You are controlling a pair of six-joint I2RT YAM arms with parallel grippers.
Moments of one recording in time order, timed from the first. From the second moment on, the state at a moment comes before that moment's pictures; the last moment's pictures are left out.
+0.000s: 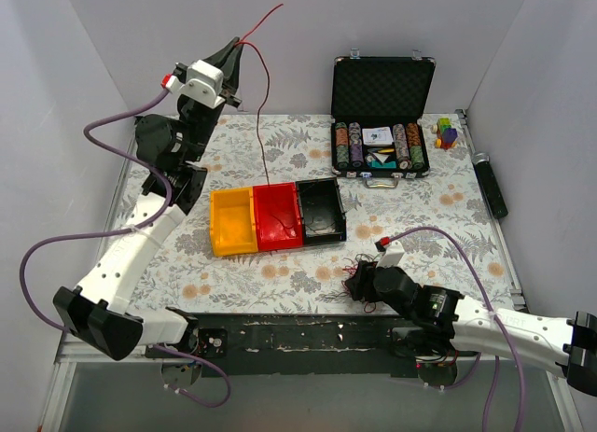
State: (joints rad) left arm -0.46 1.28 1.42 0.56 0.11 0.28; right arm 1.15 0.64 0.18 -0.20 0.45 0.81
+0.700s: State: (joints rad) left arm -0.45 1.26 1.08 0.64 0.13 0.46; right arm 1.15 0.63 0.18 -0.20 0.45 0.82
